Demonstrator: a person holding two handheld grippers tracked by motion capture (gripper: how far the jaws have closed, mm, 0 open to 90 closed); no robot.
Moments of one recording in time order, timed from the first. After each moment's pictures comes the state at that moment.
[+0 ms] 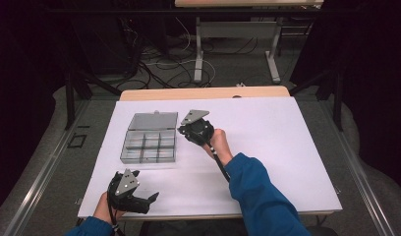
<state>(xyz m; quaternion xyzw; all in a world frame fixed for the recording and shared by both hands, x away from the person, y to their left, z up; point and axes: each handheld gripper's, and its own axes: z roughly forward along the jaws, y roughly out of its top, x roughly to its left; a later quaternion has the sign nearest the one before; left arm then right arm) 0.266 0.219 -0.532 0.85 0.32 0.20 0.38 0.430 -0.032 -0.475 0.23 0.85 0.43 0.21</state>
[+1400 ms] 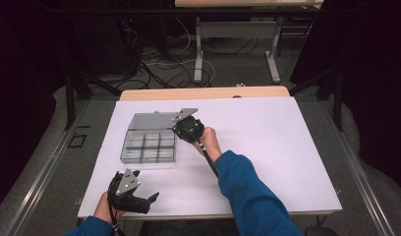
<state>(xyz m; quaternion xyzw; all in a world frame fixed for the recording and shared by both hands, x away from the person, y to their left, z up) 0.267 0.218 -0.532 0.85 0.32 0.20 0.38 0.453 -0.003 -0.494 0.25 0.86 0.41 0.19</state>
